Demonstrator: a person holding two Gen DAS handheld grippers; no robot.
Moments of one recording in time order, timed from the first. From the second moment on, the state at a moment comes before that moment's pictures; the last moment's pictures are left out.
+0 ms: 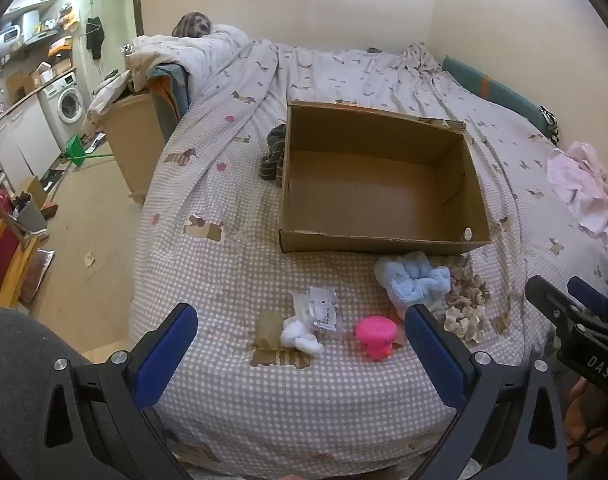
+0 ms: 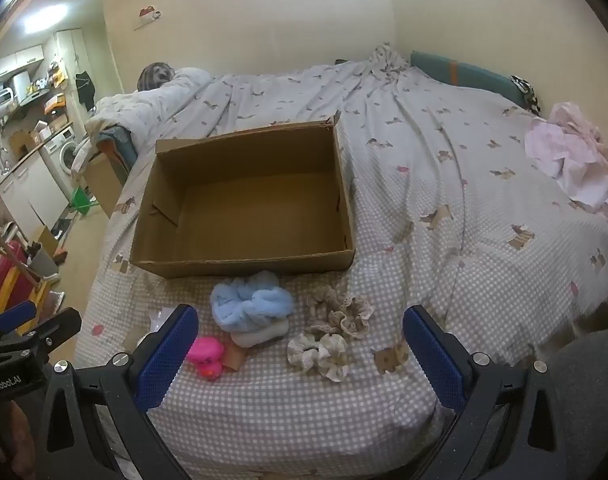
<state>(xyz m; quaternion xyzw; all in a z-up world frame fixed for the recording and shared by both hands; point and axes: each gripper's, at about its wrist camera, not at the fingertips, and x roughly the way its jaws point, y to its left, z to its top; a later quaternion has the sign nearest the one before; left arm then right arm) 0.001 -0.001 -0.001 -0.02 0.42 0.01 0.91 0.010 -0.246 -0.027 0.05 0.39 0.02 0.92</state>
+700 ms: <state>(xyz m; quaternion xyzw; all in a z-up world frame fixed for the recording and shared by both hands) 0.001 -0.002 -0.005 -0.01 0.42 0.01 0.91 0.010 -0.246 -0.027 0.05 0.39 0.03 0.92</state>
